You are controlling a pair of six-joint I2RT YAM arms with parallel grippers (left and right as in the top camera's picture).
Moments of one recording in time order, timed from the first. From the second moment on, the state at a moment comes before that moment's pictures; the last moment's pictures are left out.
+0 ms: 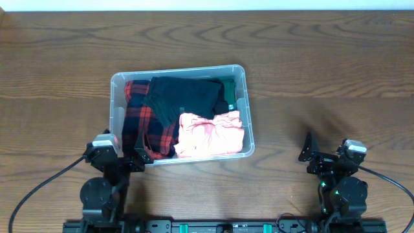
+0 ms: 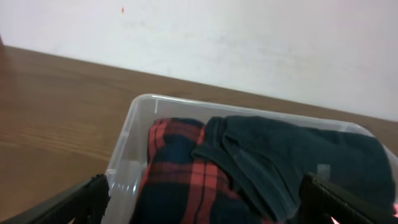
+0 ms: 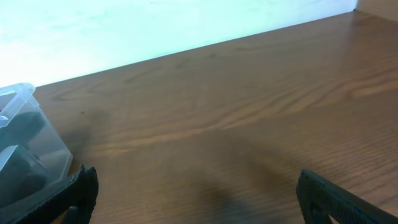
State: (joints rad) left arm -0.05 0.13 0.27 -0.29 0.01 -0.23; right arm 0.05 0.01 0.10 -0.32 0.15 0.27
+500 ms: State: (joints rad) left arm -0.03 0.02 0.07 -0.11 0.01 -0.23; right arm 0.05 0.01 0.10 -0.32 0.15 0.27
